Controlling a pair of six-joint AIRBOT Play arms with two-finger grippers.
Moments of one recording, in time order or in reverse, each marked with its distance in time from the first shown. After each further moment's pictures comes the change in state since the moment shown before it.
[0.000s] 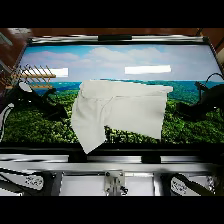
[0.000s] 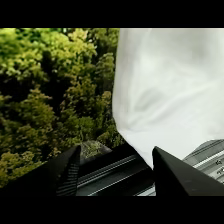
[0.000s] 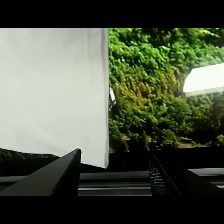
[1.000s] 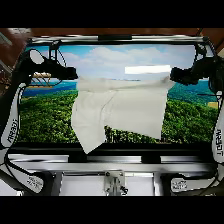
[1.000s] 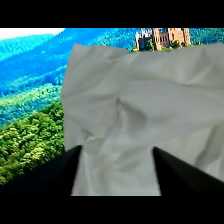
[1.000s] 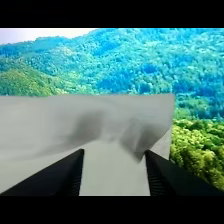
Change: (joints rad) left arm -0.241 -0.147 0.629 0.143 0.311 -0.162; right arm 0.126 -0.329 0.486 0.050 0.330 0.053
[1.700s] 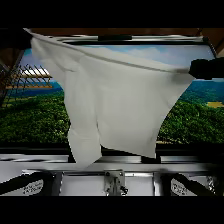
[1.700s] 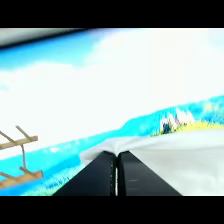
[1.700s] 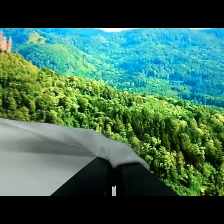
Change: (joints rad) left arm -0.008 0.456 0.024 0.253 0.028 0.104; right arm 0.004 0.322 0.028 -0.090 -0.265 -0.115
